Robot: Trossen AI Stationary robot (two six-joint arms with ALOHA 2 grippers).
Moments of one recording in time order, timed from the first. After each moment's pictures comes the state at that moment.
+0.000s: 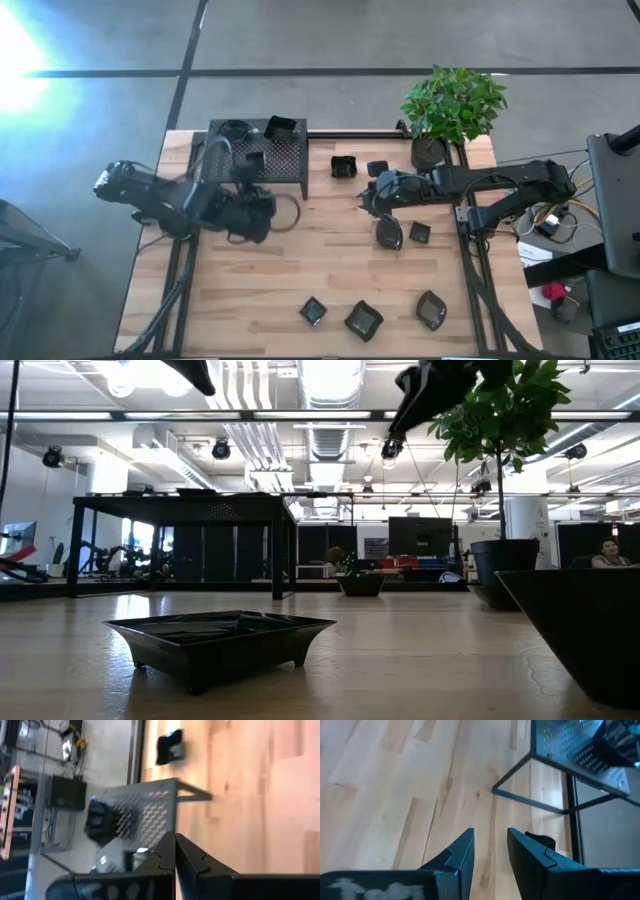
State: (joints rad) left arm -0.33 1.37 1.48 -1.31 -0.78 -0.12; right arm 0.04 1.34 1.17 -0.64 0.21 -0.29
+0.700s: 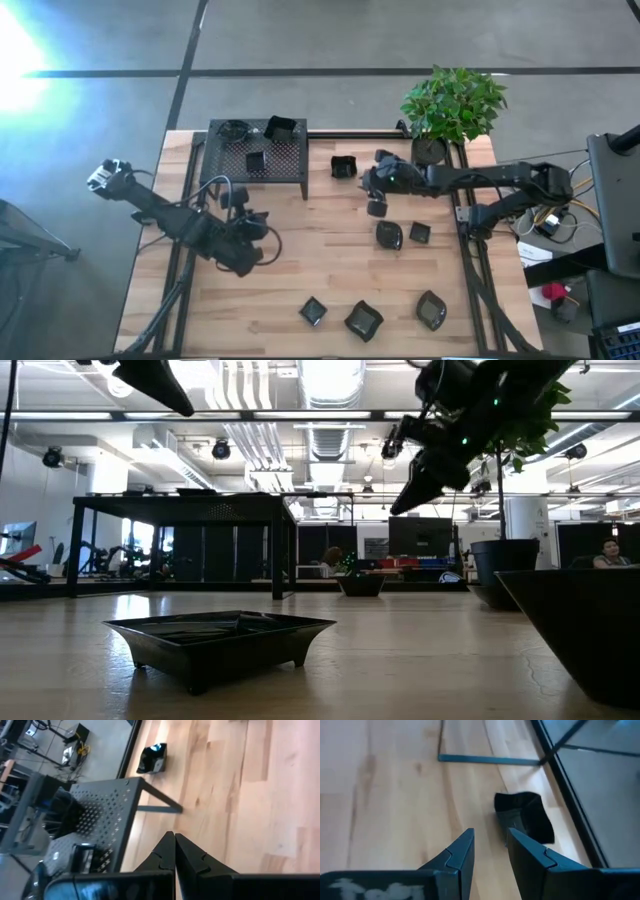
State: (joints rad) left arm -0.51 1.29 1.18 -1.09 -0.87 -0.43; right arm -0.23 1.36 0.79 -0.16 0.17 -0.21
